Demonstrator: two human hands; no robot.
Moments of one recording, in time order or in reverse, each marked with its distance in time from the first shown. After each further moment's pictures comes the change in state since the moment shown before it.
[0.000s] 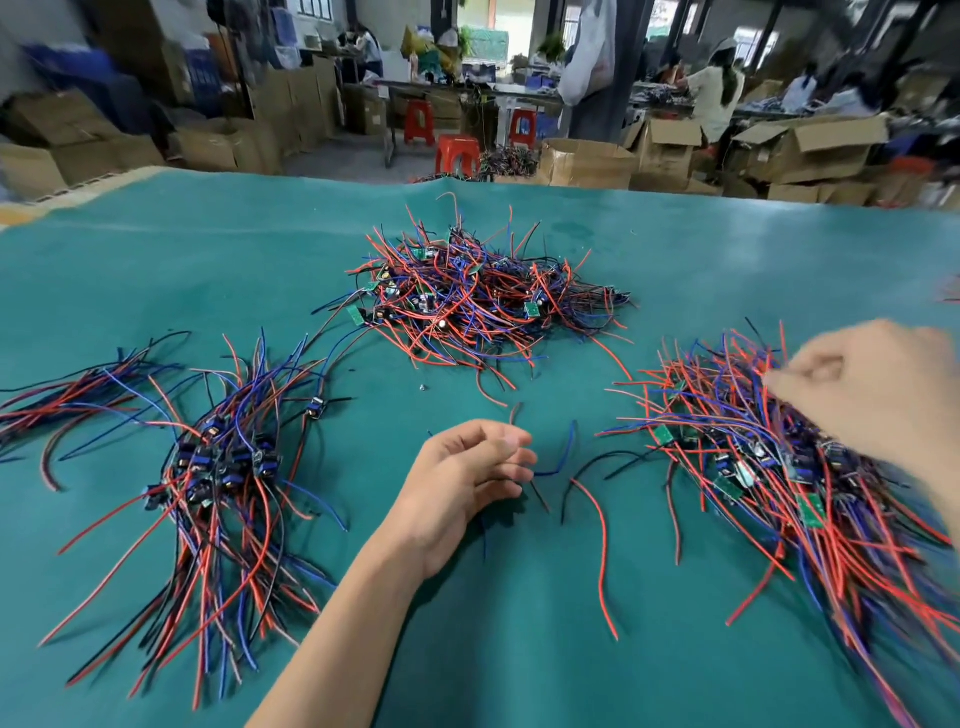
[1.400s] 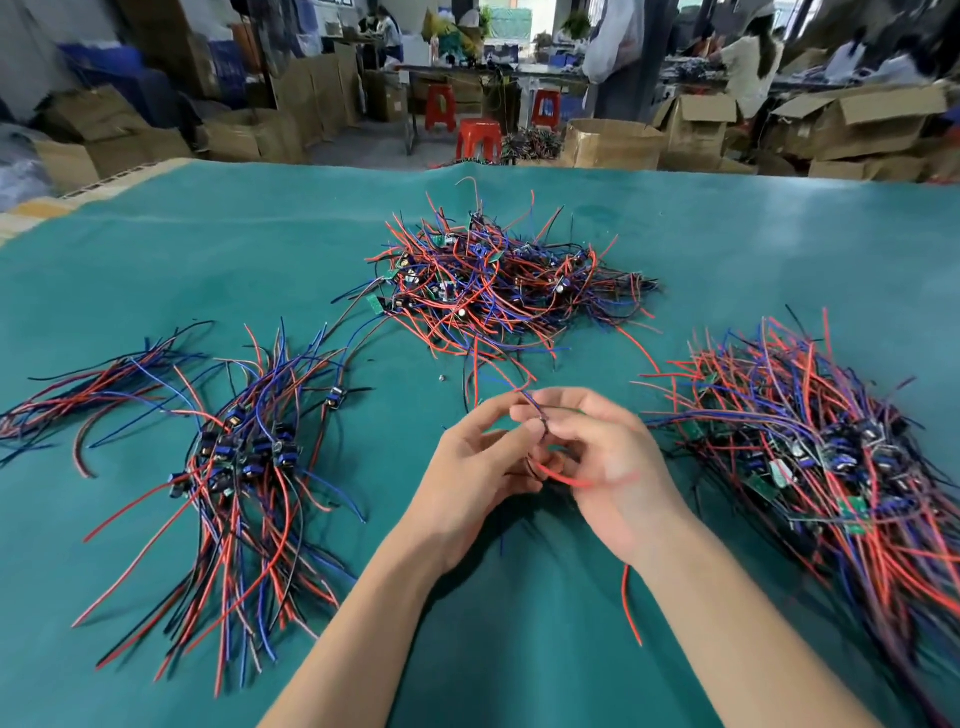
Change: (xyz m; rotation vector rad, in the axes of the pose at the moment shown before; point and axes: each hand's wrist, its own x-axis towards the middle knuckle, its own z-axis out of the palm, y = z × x) left_hand 0.002 -0.004 0.002 0.031 -0.001 0.099; right_hand -0.073 -0.140 0.123 1.800 -0.697 0.129
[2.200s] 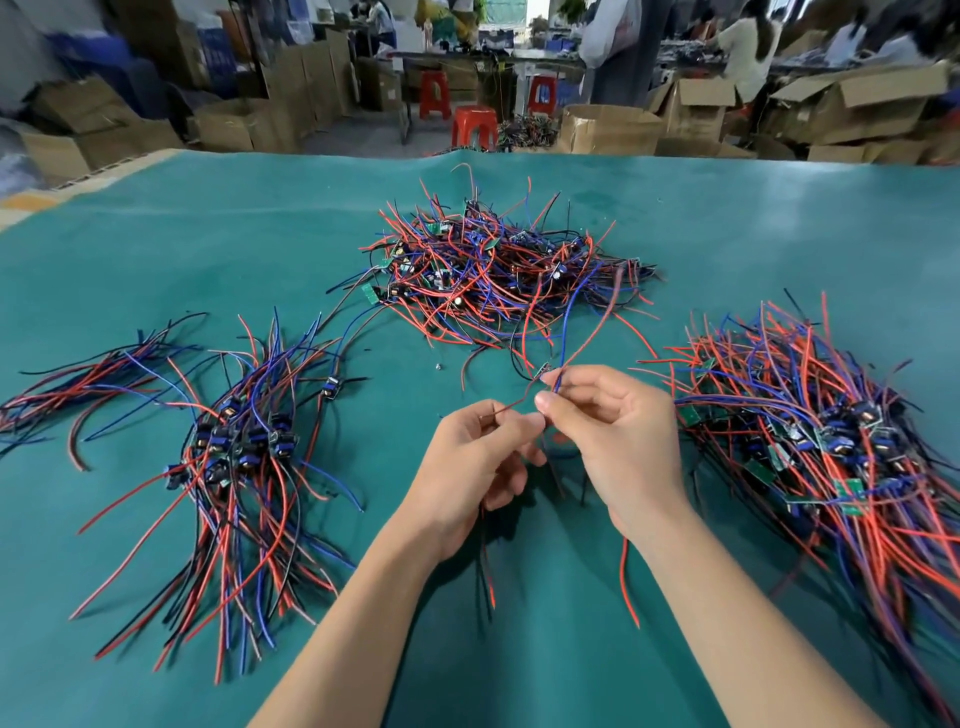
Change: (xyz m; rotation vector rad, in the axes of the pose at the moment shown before) left_hand -0.002 0.002 -0.002 0.145 0.021 -0.045; right_hand 0.000 0.003 -0.009 -0.479 0.176 -0.426
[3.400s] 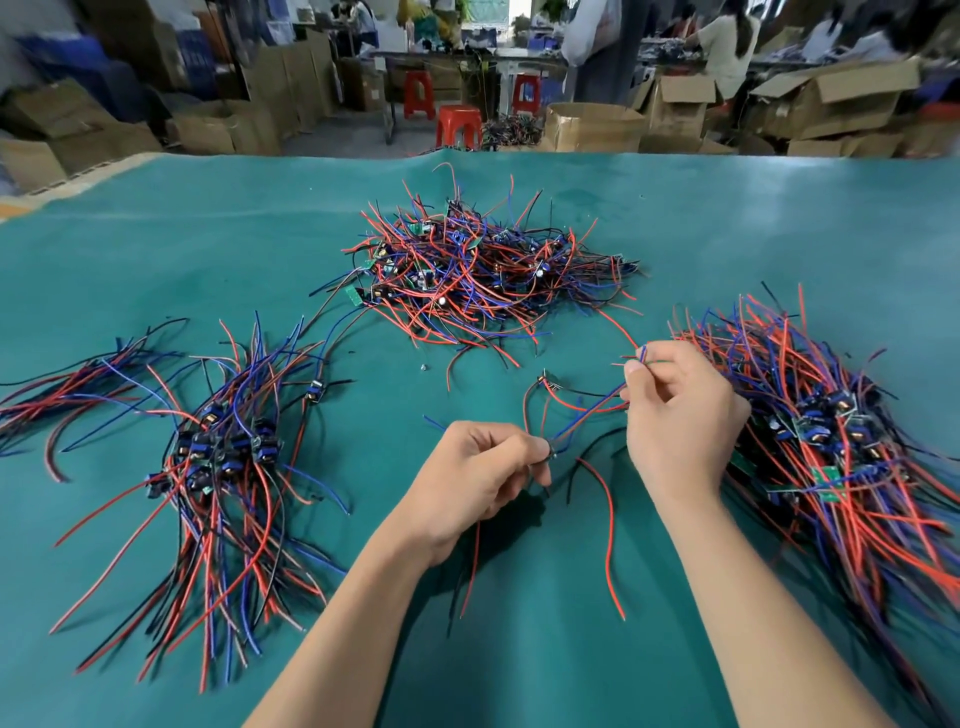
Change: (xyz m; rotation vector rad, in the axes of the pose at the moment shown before) left_hand -0.006 0.000 0.004 0.279 -0.139 0.029; right_hand 0.020 0.010 -0.044 -0.546 0.483 -0.198
